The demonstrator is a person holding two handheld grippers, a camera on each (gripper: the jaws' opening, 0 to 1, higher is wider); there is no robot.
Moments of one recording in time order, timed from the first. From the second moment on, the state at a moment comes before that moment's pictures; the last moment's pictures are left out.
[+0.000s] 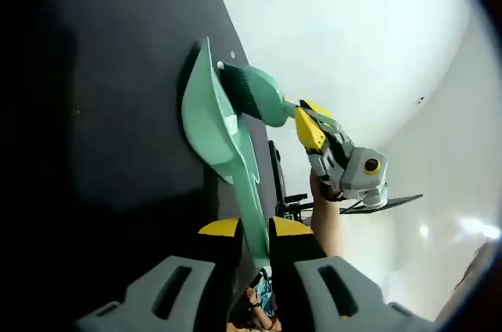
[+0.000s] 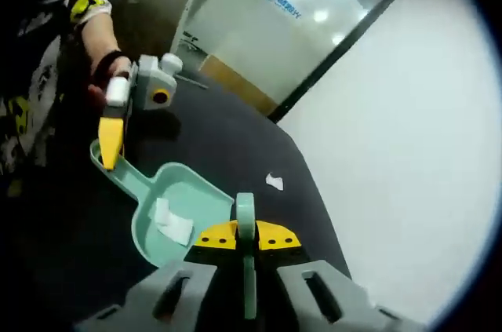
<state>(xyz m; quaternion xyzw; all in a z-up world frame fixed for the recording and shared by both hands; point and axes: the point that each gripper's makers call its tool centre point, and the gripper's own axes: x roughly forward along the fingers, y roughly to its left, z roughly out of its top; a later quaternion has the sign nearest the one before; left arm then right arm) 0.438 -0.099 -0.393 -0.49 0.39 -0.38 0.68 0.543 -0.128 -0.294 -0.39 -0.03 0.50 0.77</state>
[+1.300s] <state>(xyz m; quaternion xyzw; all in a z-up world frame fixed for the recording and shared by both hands) 0.449 -0.094 -0.395 -0.50 0.39 -0.37 0.68 0.535 -0.081 -0.296 -0.38 -0.03 0.56 0.74</state>
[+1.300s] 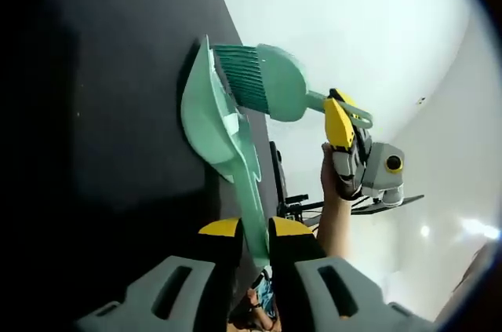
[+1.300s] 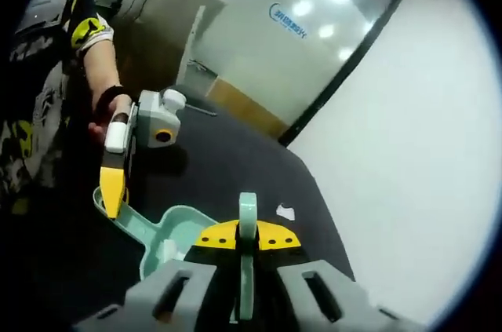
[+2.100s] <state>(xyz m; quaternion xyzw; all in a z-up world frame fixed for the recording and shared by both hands) 0.456 -0.091 -0.394 -0.50 0.39 -0.38 0.68 0.523 -0.101 -0.257 -0.35 -0.05 0.56 0.75</state>
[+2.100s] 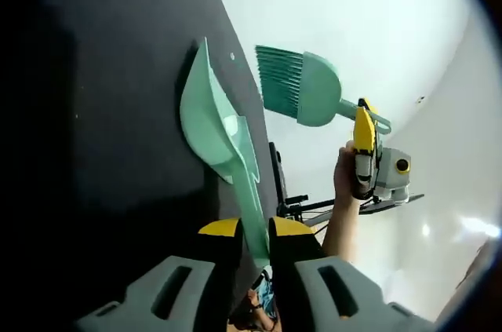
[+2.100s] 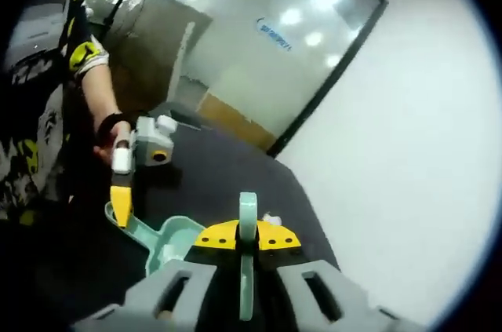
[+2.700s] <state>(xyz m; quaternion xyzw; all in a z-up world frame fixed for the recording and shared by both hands) 0.457 -0.090 -0.394 -0.49 0.39 -0.37 0.68 0.494 -0.089 -0.267 -0.39 -0.05 0.59 0.71</state>
